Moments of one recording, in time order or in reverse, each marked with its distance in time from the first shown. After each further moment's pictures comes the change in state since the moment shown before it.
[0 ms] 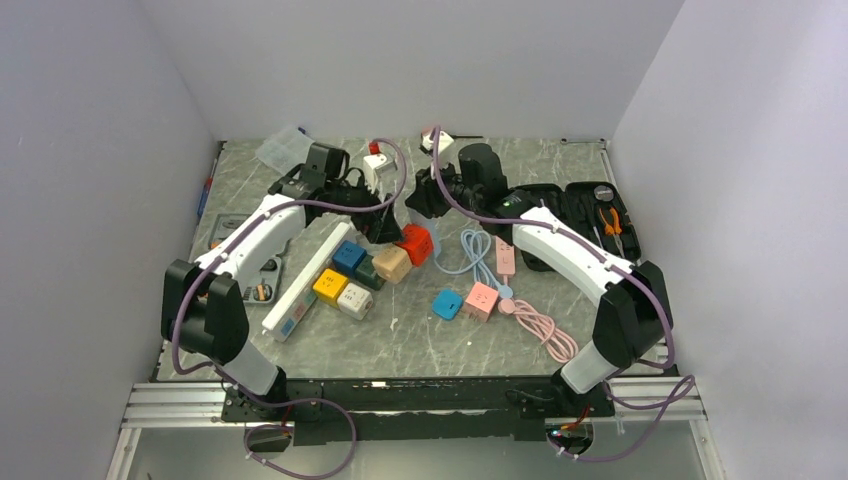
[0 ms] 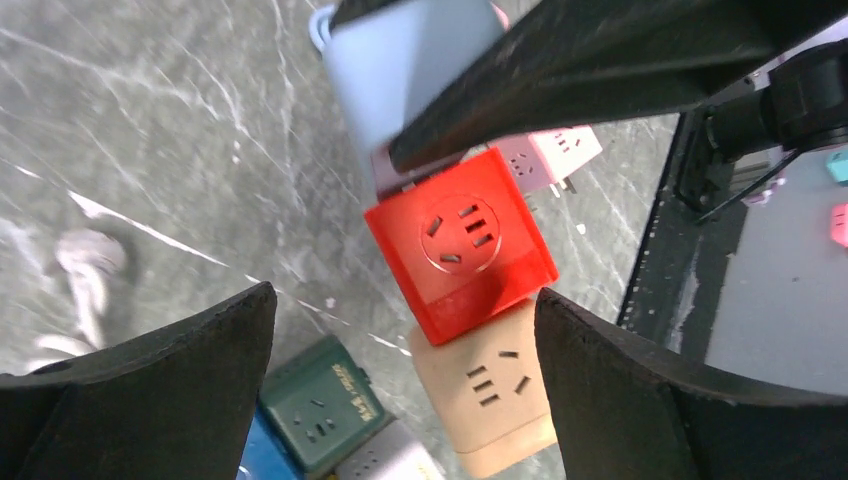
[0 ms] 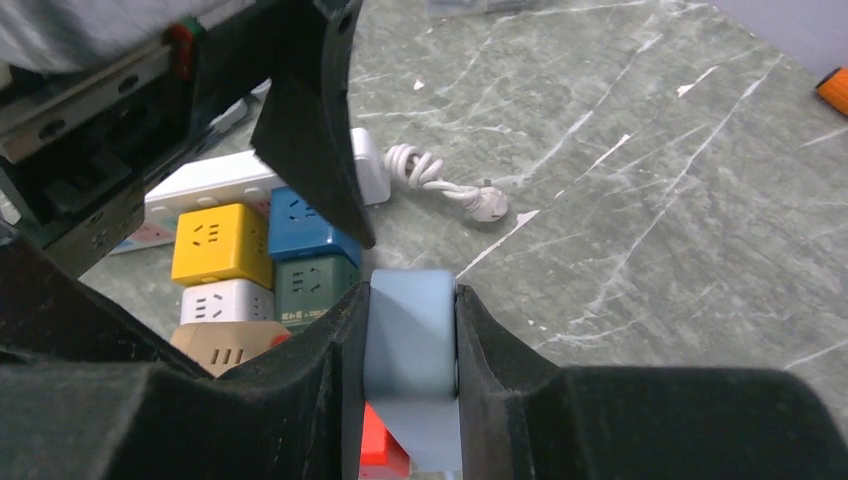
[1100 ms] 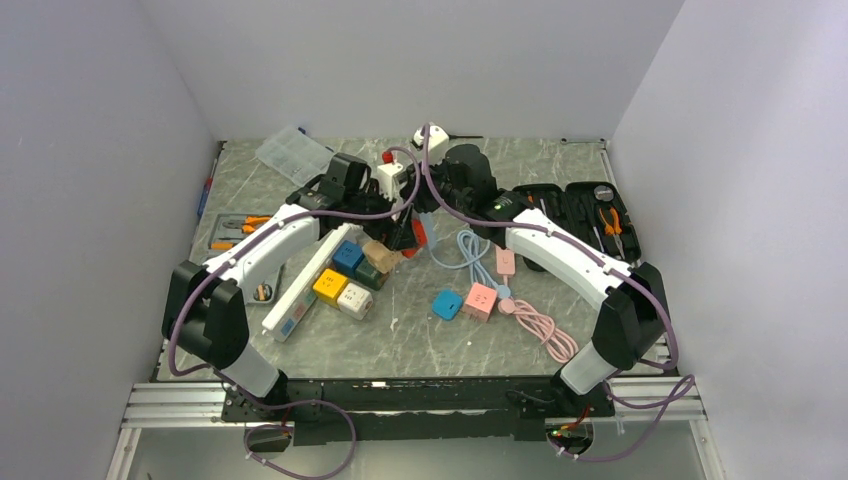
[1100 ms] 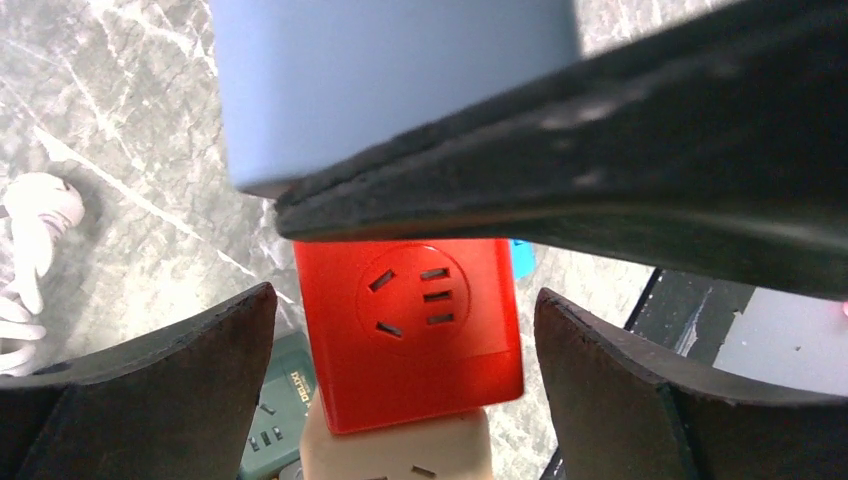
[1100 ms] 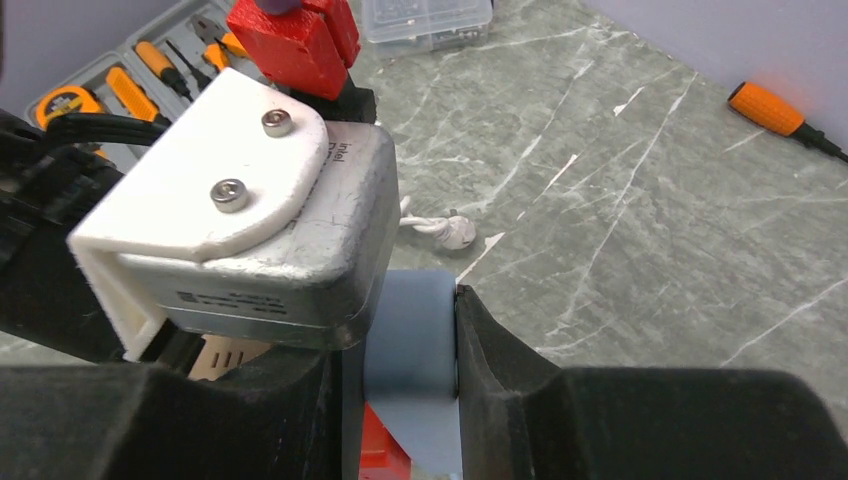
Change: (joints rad) left arm -0.127 -0.013 -0.066 0.076 -0.226 -0.246; right arm 0.085 0.000 0.052 0.000 0.236 0.027
